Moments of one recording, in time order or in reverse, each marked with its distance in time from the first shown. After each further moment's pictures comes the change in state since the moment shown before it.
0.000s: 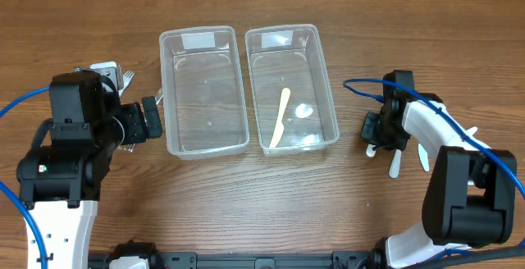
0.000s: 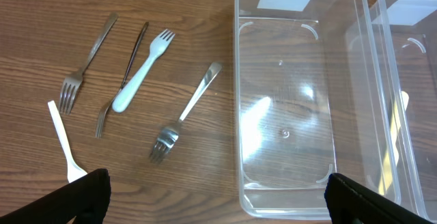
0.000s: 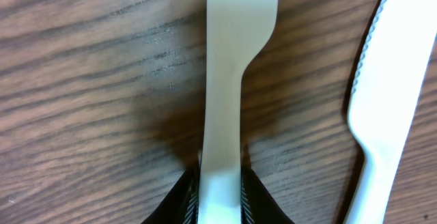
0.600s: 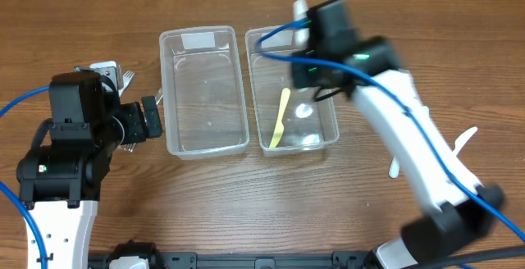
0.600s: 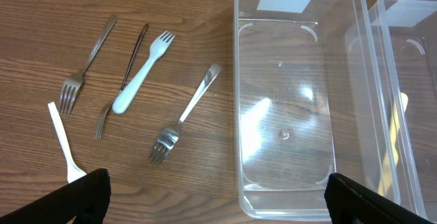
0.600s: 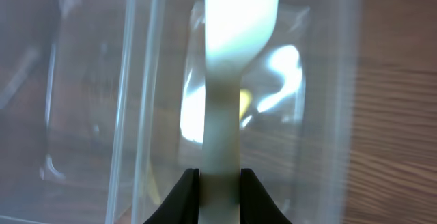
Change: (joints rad) left arm 0.000 0.000 0.001 0.004 0.000 0.000; right arm 0.550 -0.018 0.689 -0.293 -0.007 -0.013
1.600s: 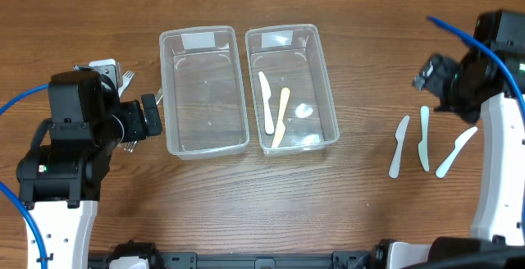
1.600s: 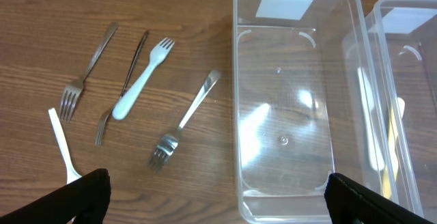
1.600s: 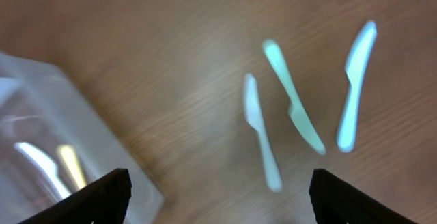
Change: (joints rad) left arm 0.000 0.000 0.000 0.020 -0.001 0.000; right arm -0.717 -0.236 -0.094 -0.244 -0.003 0.096
